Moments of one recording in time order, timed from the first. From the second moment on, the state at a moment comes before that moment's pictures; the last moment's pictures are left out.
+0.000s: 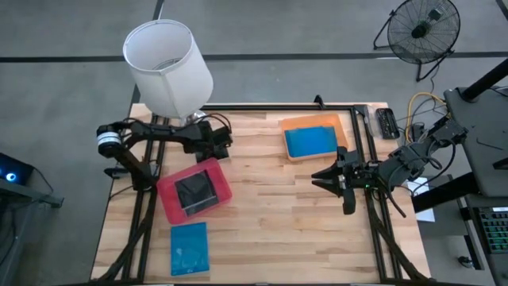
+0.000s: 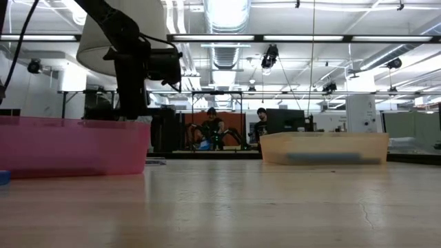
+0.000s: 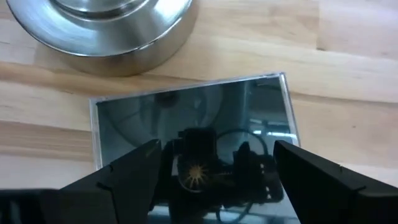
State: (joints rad) left arm 0.35 1.57 0.91 -0.66 -0.48 -1.32; right arm 0.57 0.97 1.07 -0.37 0.58 0.56
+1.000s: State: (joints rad) left arm 0.29 1.98 1.34 -0.58 -0.34 -1.09; right arm 0.57 0.97 1.07 -0.37 0.58 0.55
